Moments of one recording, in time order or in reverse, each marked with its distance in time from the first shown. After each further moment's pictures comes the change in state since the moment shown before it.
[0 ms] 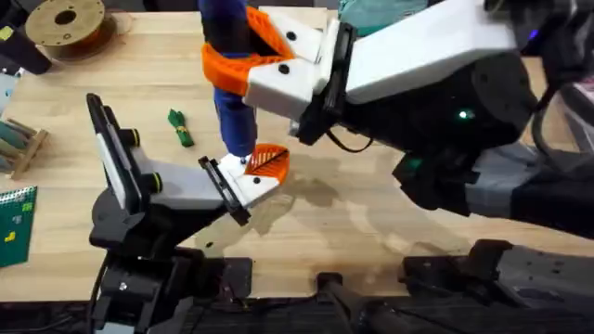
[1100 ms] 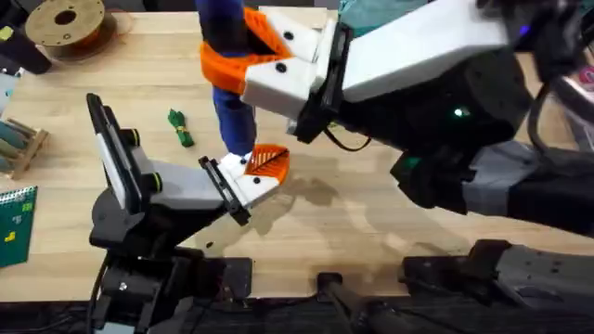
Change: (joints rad) left arm 0.000 0.000 0.000 0.000 0.000 0.000; right arm 0.000 0.012 0.009 0.003 0.003 0.004
